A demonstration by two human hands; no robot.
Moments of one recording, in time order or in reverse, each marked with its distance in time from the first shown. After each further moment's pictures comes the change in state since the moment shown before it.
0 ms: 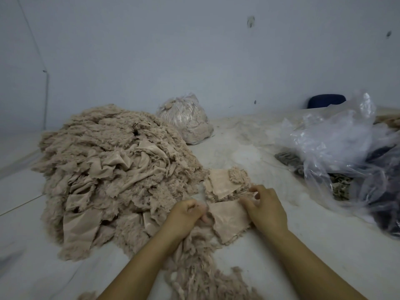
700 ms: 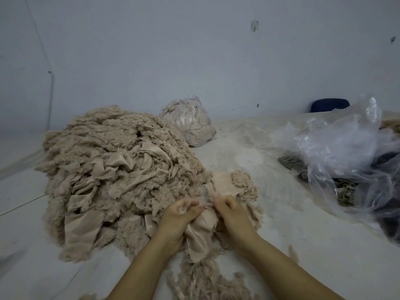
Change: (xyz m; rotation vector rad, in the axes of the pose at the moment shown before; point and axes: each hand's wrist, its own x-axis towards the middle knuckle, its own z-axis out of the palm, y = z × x) left_hand 0.005 -0.009 -0.002 -0.614 0.126 -0.128; right_hand -0.039 -0.064 0.022 0.913 -0.417 0.036
